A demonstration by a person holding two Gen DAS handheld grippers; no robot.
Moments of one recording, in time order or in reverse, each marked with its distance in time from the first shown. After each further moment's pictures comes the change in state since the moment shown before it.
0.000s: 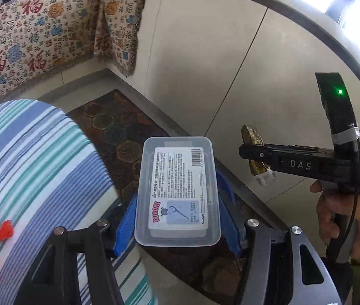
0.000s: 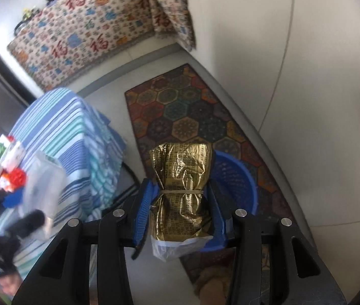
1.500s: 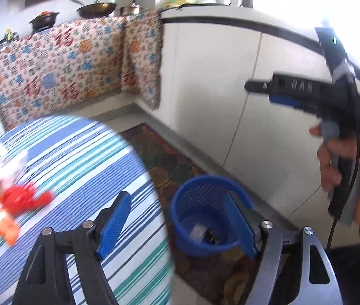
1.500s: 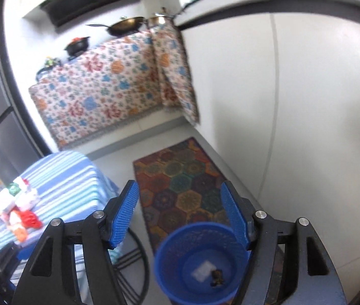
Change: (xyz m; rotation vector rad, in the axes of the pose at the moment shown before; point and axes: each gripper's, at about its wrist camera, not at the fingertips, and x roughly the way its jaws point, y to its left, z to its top) left arm -0.088 0.022 -0.077 0.031 -0.210 0.161; right arm -0.060 0.017 0.001 -0.056 -0.436 0.053
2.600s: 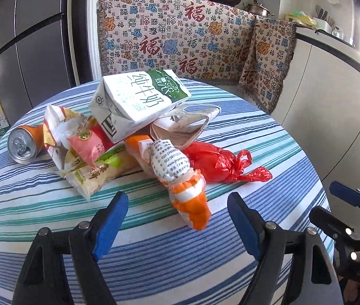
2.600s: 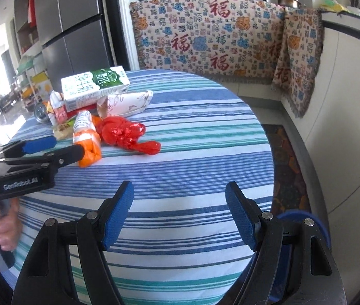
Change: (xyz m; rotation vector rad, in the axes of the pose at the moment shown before) left arm -0.033 0.207 -0.053 -0.371 0.011 0.379; right arm 0.052 0.234 -0.114 -0.423 0.189 0.276
